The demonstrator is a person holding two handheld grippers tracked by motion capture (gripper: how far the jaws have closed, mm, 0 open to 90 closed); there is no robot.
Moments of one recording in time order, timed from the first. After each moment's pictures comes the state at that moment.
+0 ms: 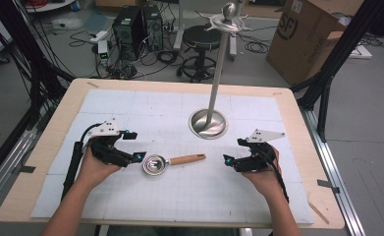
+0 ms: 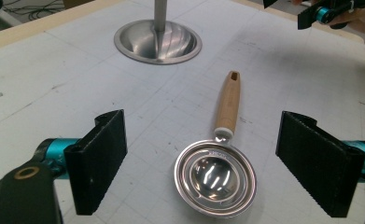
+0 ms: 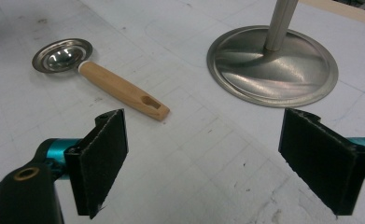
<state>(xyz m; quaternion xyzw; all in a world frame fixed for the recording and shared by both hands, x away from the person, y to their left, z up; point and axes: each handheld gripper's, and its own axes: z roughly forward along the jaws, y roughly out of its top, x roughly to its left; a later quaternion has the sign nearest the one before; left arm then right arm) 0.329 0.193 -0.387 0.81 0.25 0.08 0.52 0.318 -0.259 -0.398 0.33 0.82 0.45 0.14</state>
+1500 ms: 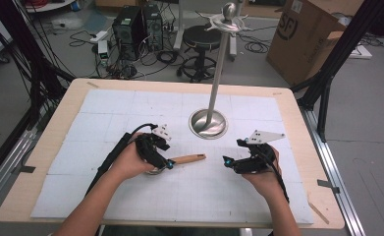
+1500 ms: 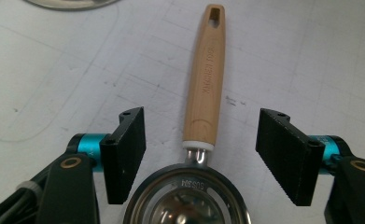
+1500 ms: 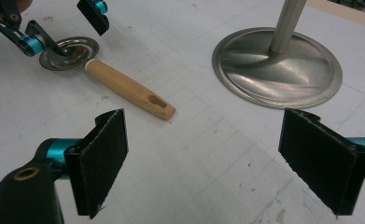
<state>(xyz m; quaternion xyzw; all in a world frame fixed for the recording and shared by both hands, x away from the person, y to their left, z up) 0.356 0.083 -0.399 0.93 0.18 0.03 0.32 0.314 -0.257 -0.395 0.32 0.82 0.45 0.14</state>
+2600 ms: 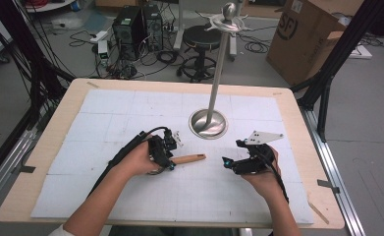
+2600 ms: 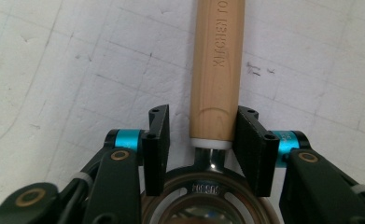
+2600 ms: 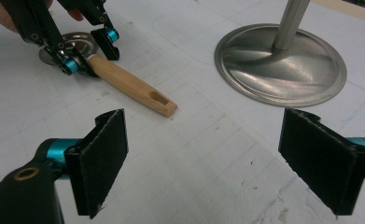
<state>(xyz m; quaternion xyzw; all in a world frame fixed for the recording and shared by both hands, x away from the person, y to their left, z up) 0.369 0.056 -0.416 0.97 0.15 0.03 0.20 0.314 -0.256 -0.397 0.31 0.83 0.45 0.14</state>
